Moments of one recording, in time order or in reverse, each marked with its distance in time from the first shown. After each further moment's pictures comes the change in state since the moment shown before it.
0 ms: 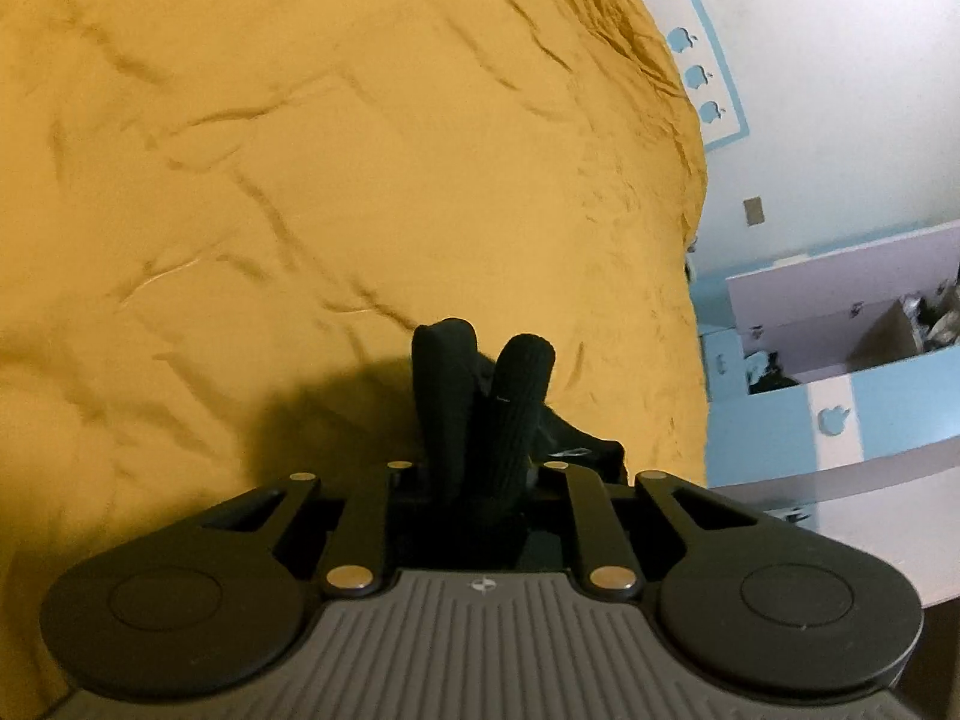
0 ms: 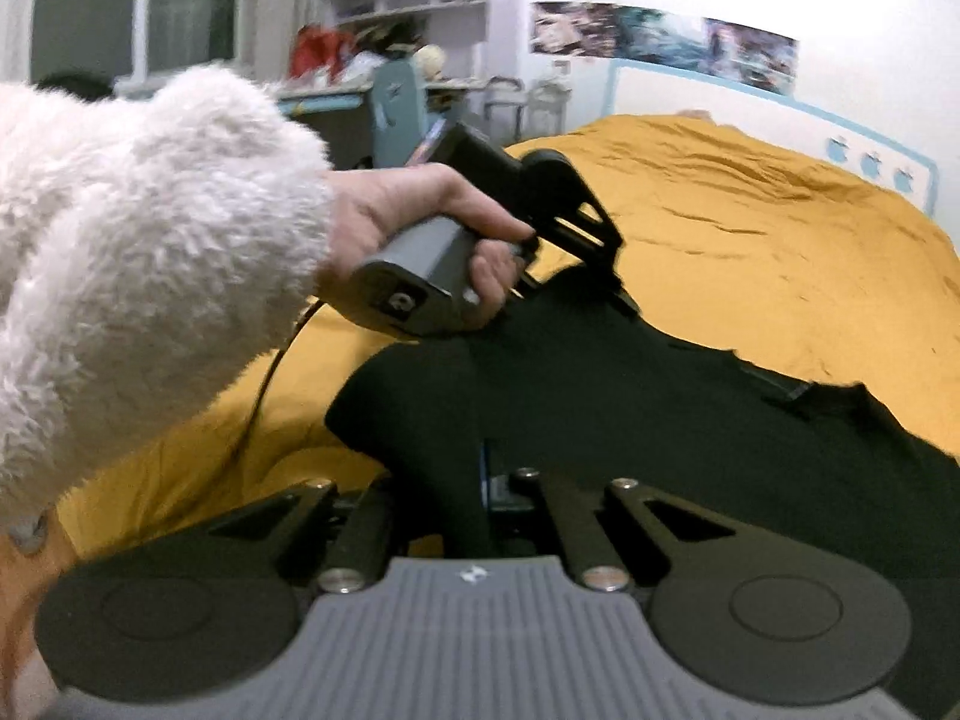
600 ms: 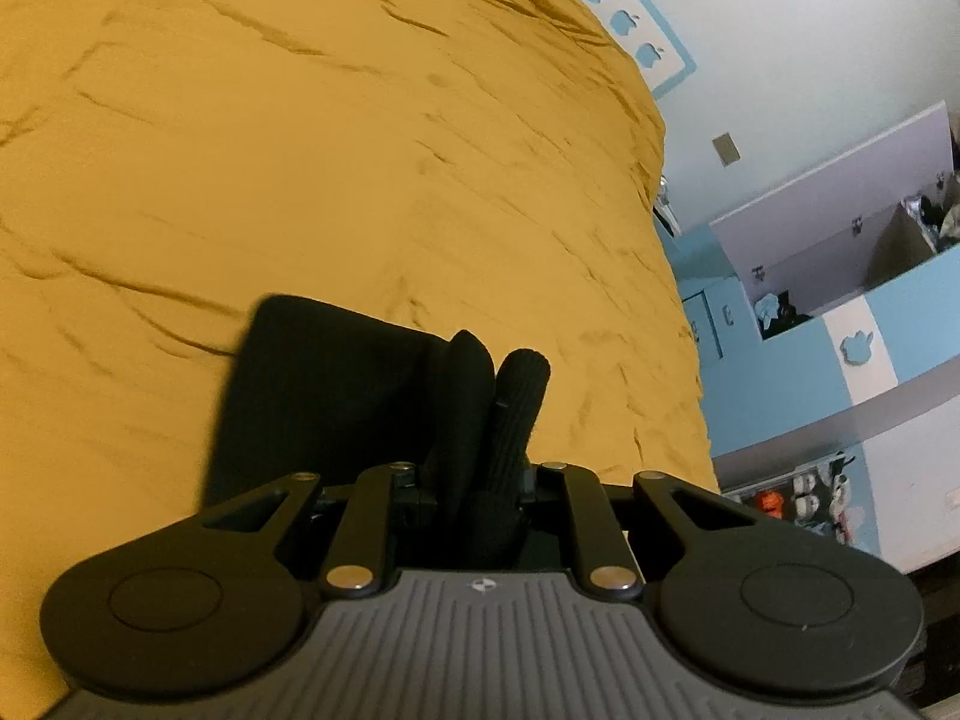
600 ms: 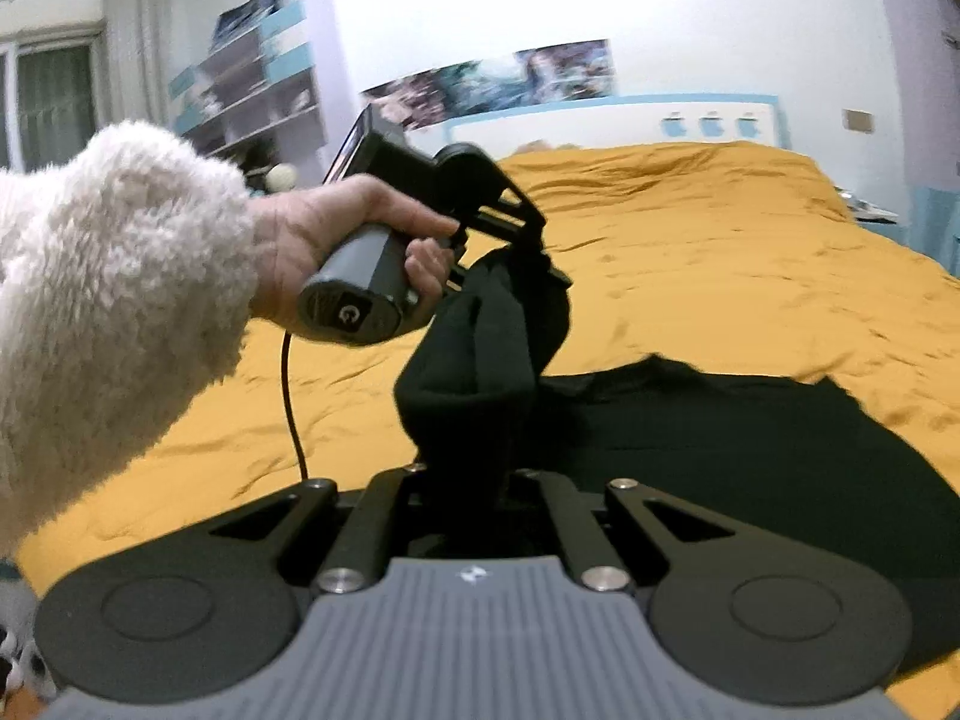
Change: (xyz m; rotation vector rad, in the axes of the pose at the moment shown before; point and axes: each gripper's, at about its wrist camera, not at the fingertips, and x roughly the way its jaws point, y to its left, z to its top) left arm 0.090 -0.163 -0.067 0.196 -0.033 0.071; right arm -0.093 -0.135 -0.025 0.315 -0.160 -0.141
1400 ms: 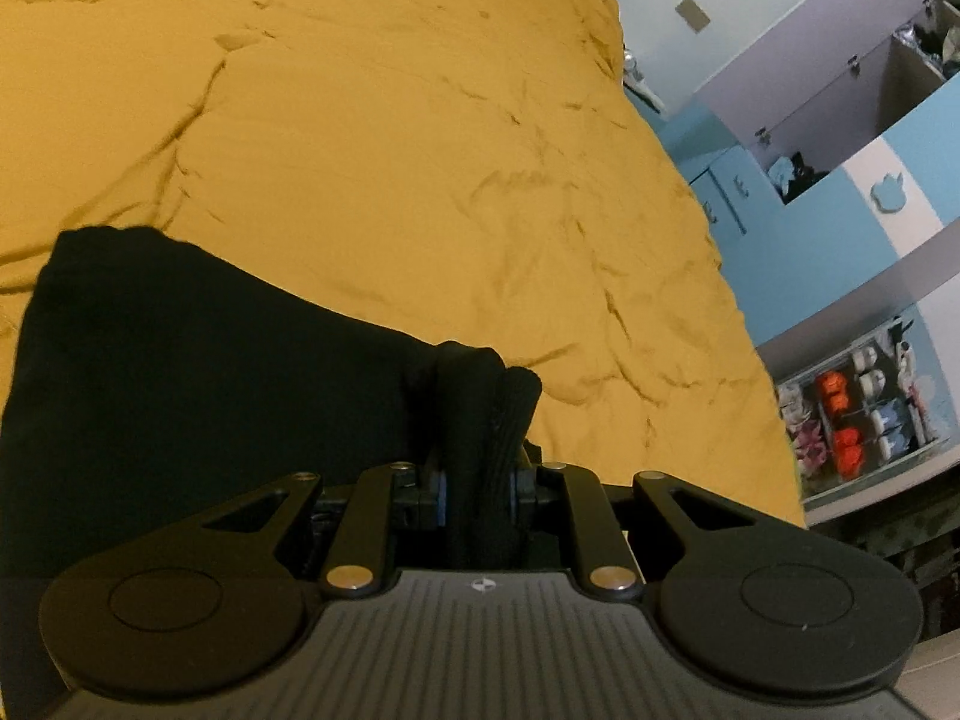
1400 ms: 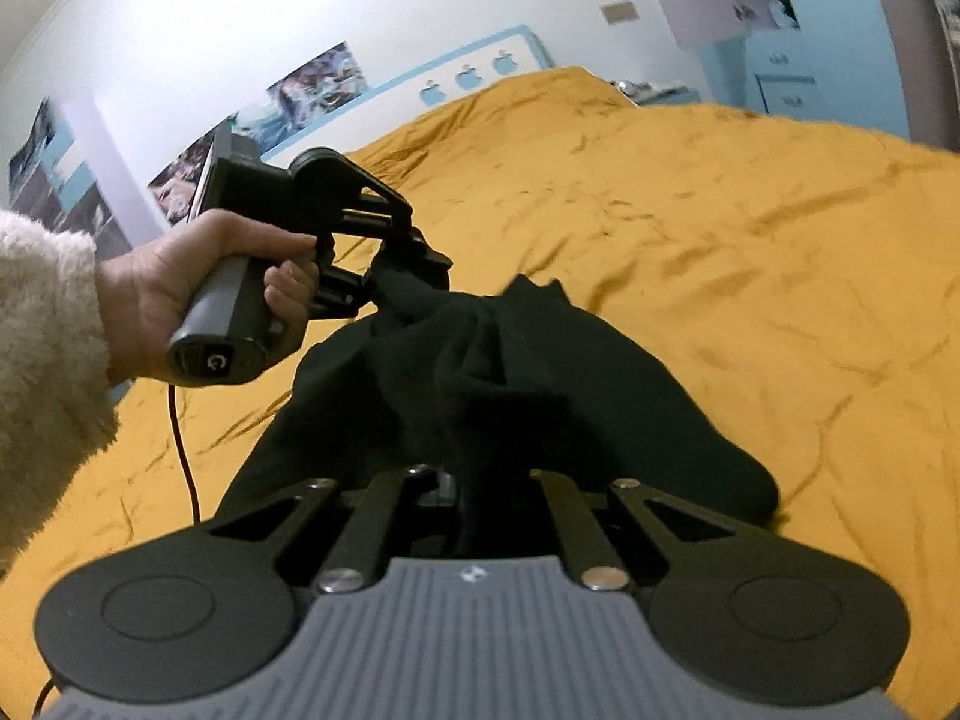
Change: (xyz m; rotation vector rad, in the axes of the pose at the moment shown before) left arm 0.137 -0.110 -0.081 0.214 0.109 0.094; right arm -0.025 -0.189 -0.054 0.421 -0.003 -0.227
